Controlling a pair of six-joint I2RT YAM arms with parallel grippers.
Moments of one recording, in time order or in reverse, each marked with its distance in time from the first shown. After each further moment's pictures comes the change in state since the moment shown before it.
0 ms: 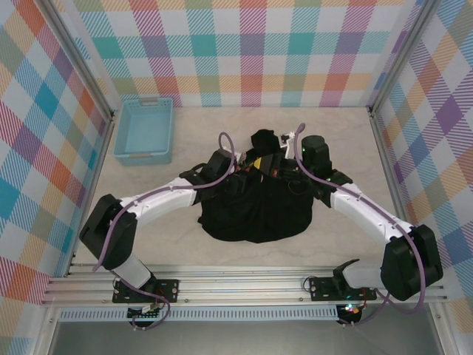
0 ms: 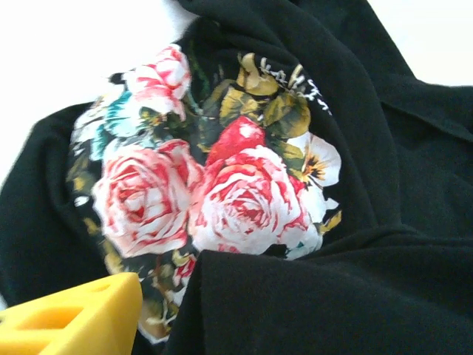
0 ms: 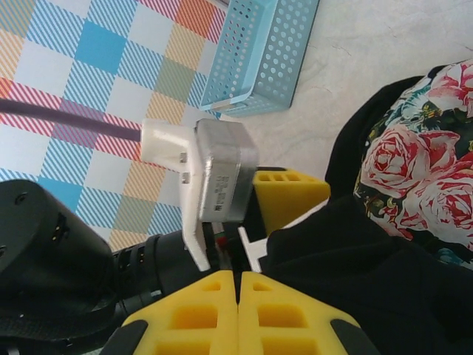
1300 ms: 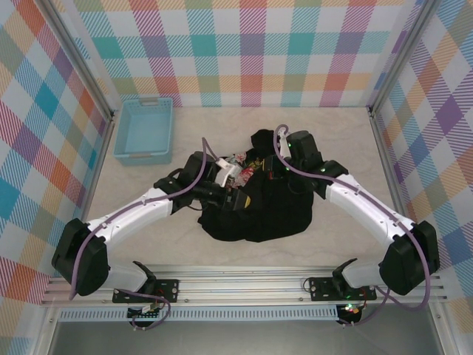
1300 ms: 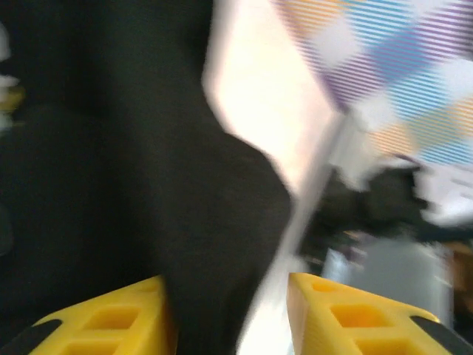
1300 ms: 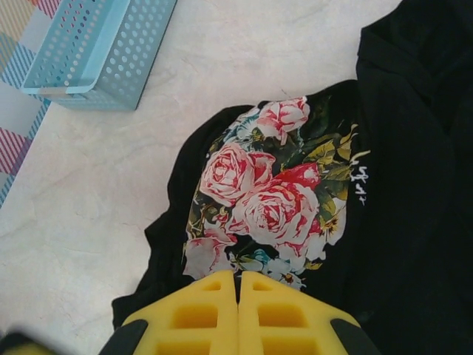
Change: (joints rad) left arm 0.077 -0.261 -0.133 -0.101 0.645 -0.117; right arm 0.099 0.042 0.198 -0.424 0.446 -0.366
